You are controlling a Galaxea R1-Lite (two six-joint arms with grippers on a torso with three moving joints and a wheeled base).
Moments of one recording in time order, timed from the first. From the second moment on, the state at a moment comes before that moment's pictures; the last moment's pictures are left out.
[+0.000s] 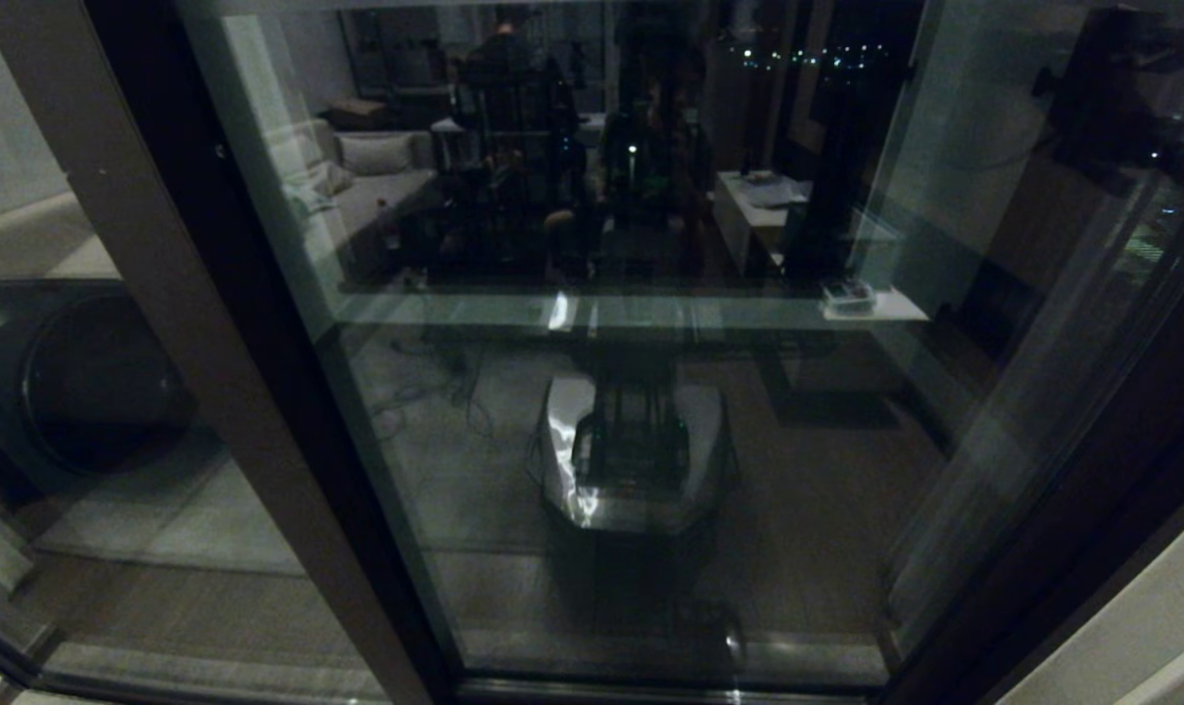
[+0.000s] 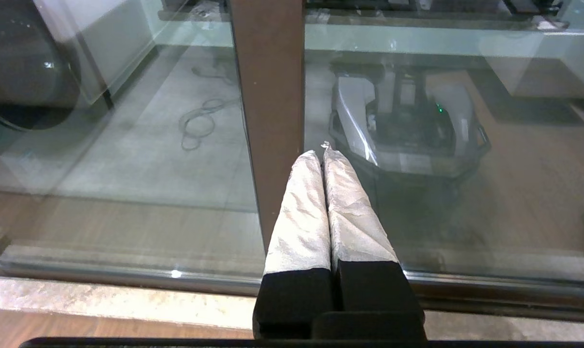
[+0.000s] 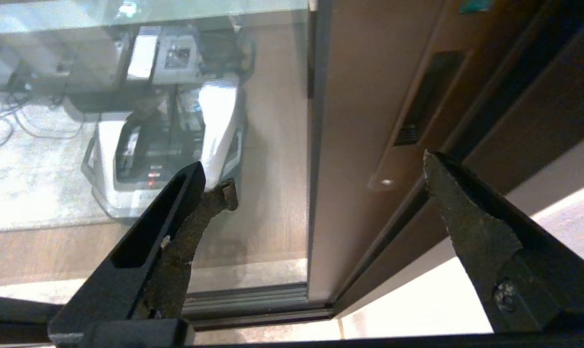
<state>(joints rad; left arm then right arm) 0.00 0.00 0.00 0.01 0.00 0.01 -0.67 1.54 -1.50 0.25 0.54 -0.17</state>
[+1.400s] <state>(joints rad) 0.00 0.00 0.00 0.01 0.00 0.01 -0.62 1.67 -1.56 0.23 0.52 -0.18</state>
